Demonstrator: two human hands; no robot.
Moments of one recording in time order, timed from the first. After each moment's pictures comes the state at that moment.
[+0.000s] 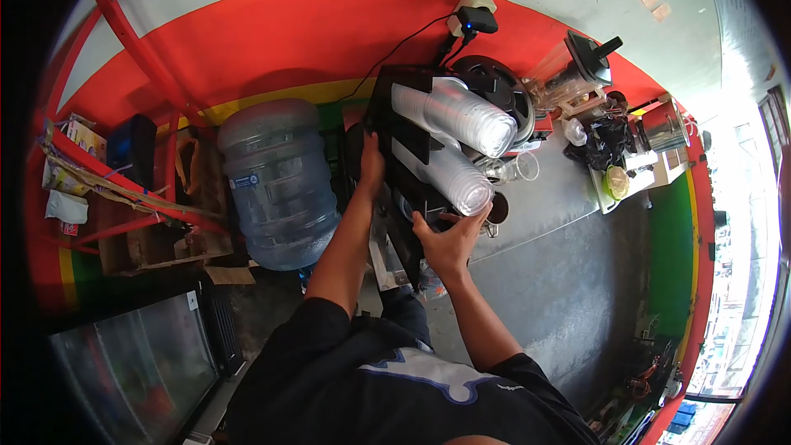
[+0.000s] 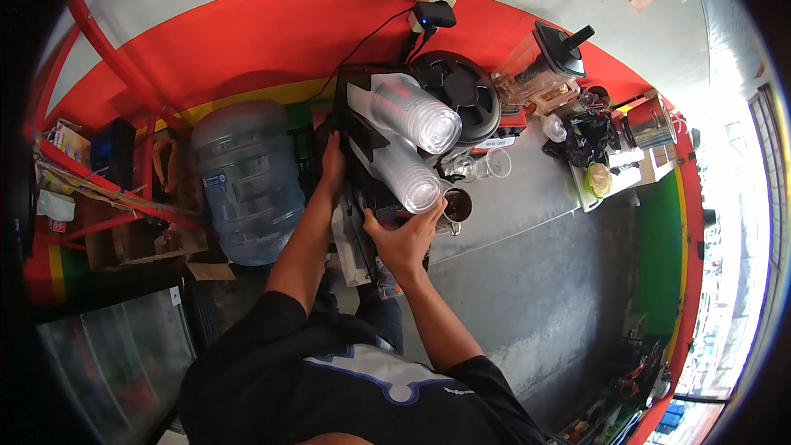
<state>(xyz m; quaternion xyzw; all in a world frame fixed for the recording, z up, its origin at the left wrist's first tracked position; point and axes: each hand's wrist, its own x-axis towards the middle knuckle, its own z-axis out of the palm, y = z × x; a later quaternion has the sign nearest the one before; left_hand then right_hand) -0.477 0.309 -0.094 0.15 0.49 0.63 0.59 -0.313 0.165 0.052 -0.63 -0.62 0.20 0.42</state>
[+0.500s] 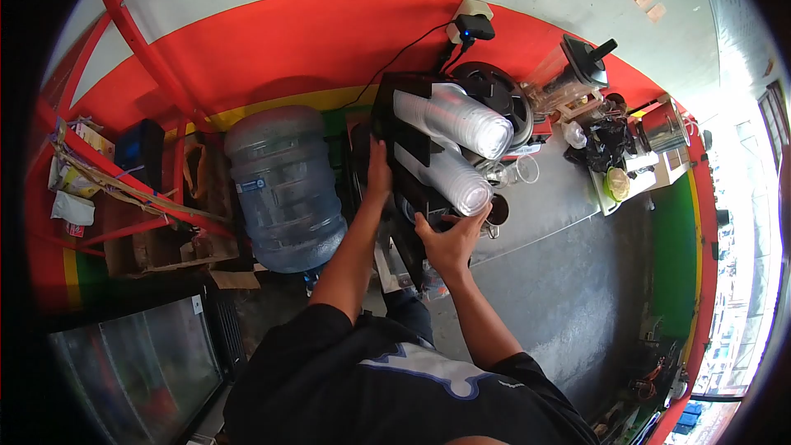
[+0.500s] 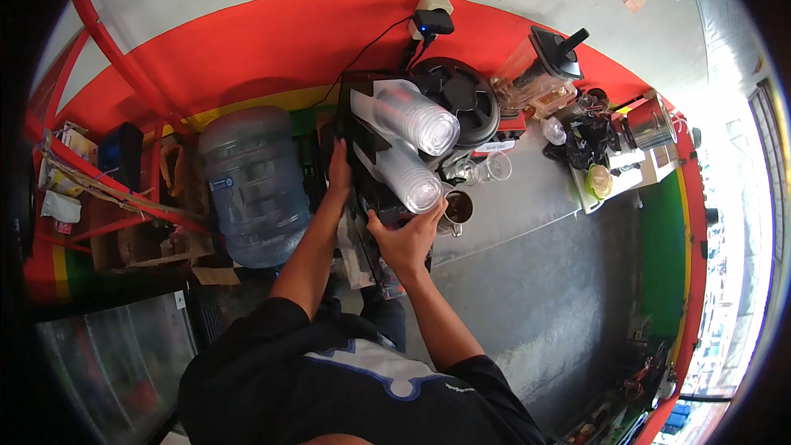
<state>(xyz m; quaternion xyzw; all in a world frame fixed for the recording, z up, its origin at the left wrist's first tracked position) -0.467 0.294 -0.078 0.22 0.47 0.68 0.53 -0.316 0.166 0.054 -0.63 -0.61 0.19 0.44</state>
